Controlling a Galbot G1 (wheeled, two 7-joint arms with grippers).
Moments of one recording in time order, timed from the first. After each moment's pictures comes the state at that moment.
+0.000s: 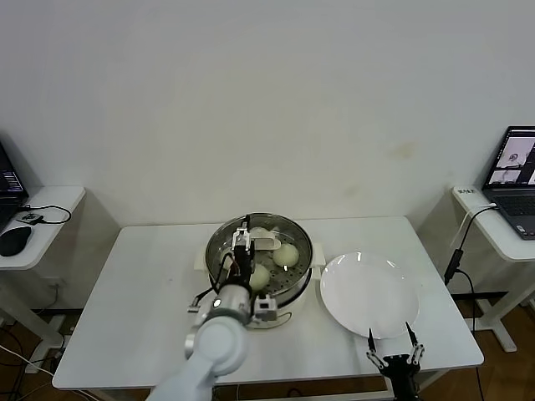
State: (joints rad) left arm 1.00 -1.29 0.03 -1.97 1.32 0.55 0.31; right arm -1.64 1.58 0.74 1.75 -0.34 0.38 0.01
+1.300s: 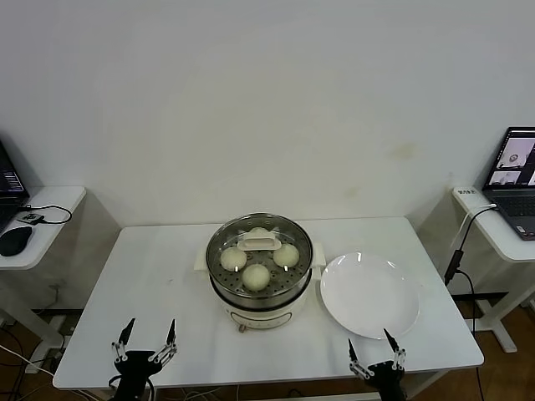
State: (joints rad) left arm 1.81 -1.27 -0.57 -2.09 -0.18 -0.09 -0.17; right arm -1.74 1.47 0.63 1.87 -0.13 0.26 -0.11
